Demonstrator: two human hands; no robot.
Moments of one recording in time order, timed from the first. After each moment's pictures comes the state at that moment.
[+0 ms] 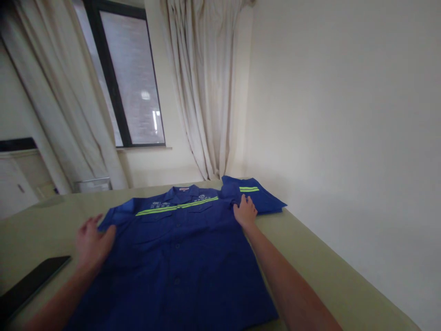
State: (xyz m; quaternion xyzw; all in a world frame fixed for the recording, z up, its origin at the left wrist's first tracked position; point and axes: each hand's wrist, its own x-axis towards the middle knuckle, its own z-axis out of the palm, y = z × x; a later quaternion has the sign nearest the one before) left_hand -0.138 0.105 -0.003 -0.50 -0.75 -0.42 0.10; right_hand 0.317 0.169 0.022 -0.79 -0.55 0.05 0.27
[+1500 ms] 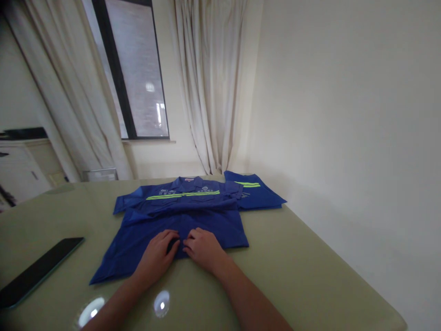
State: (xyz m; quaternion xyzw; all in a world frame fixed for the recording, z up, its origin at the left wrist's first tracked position) left_hand 0.003 0.042 -0.036 -0.78 -0.56 -0.27 -0.07; right_hand 0.204 0.057 -0.014 -0.36 -0.92 0.00 0.17
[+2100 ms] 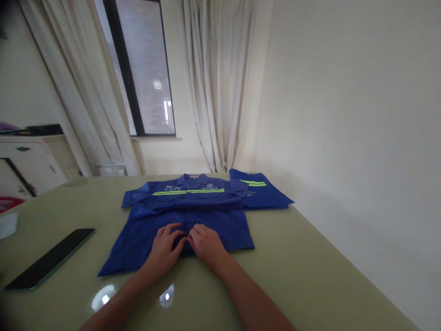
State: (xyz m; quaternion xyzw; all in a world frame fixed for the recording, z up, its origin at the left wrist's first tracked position) left_hand 0.012 0.036 -0.033 -0.73 -0.58 -0.35 -0.10; right_hand 0.199 0.060 -0.024 -0.38 -0.90 0.02 0.23
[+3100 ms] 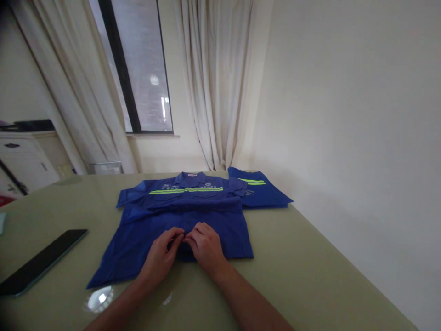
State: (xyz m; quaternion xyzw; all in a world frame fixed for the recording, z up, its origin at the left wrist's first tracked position) left_hand 0.025 0.022 -0.023 -0.70 -0.54 -0.42 -0.18; right_hand 0.198 0.046 -0.019 -0.41 -0.85 0.08 0.33
